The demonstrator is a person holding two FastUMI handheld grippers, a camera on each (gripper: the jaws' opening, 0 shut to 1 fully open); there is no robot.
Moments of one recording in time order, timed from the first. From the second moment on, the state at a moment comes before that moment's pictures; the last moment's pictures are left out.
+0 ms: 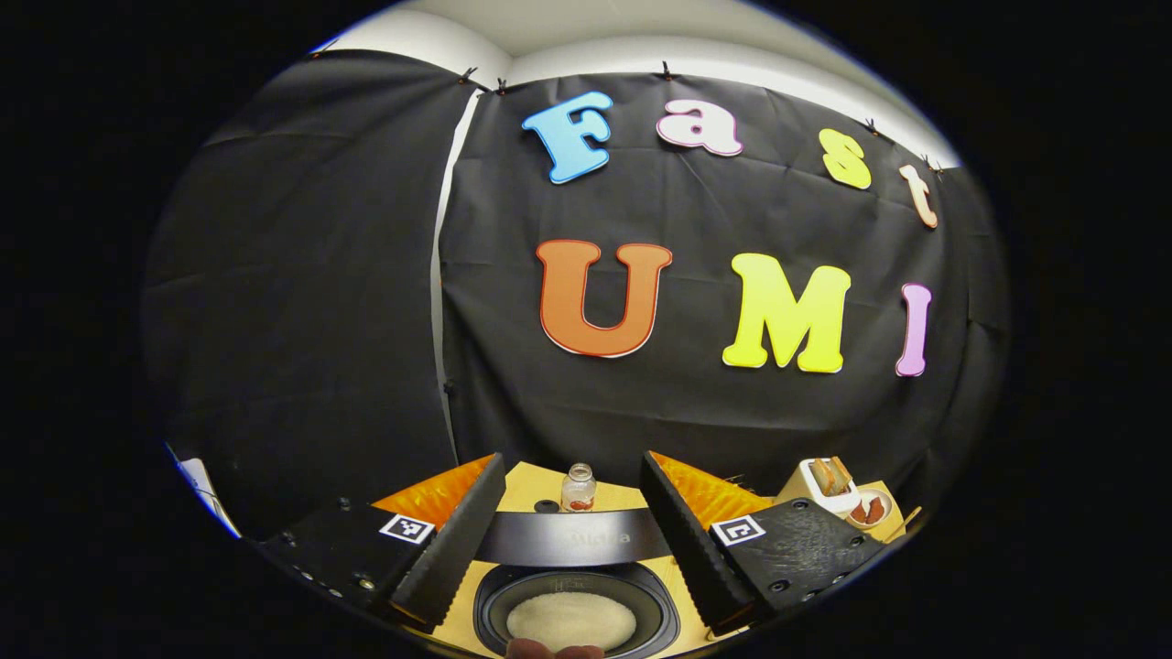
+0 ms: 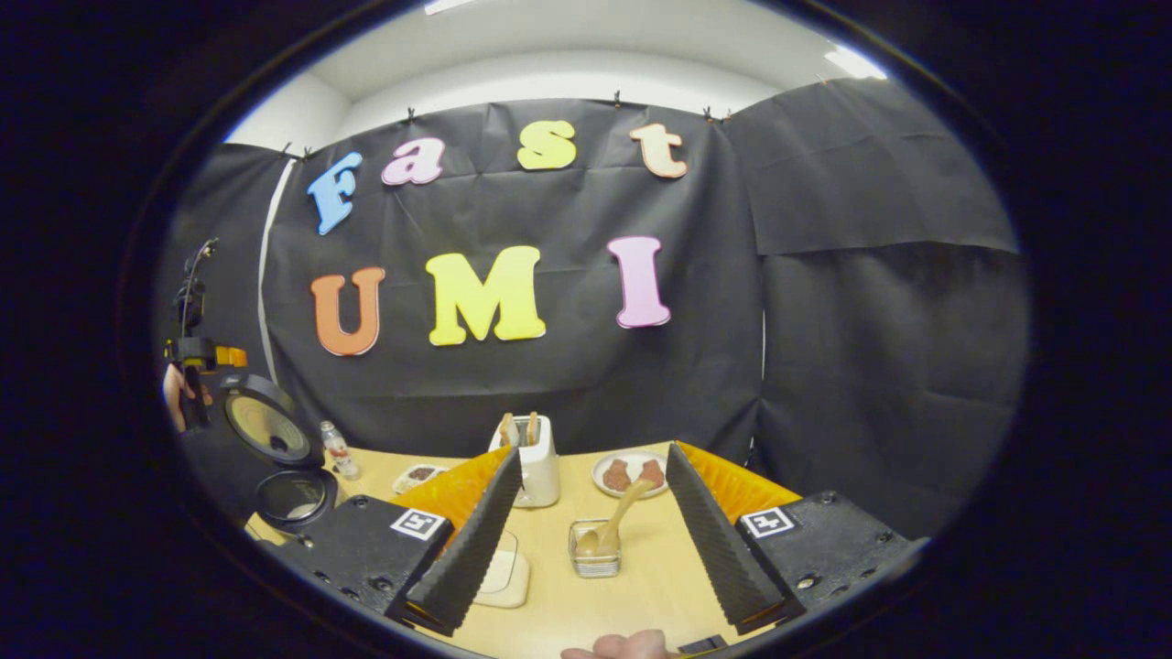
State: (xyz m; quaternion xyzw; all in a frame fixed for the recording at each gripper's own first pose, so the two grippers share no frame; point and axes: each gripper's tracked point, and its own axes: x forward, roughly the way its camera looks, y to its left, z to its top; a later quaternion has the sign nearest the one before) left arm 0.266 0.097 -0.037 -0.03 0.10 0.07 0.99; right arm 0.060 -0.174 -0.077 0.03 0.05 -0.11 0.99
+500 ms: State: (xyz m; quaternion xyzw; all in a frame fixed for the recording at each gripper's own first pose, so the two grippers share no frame) left arm 0.217 0.080 -0.077 -0.04 0.18 0.05 0.98; right arm 0.066 -0.148 -0.083 0.03 0.06 -0.07 0.99
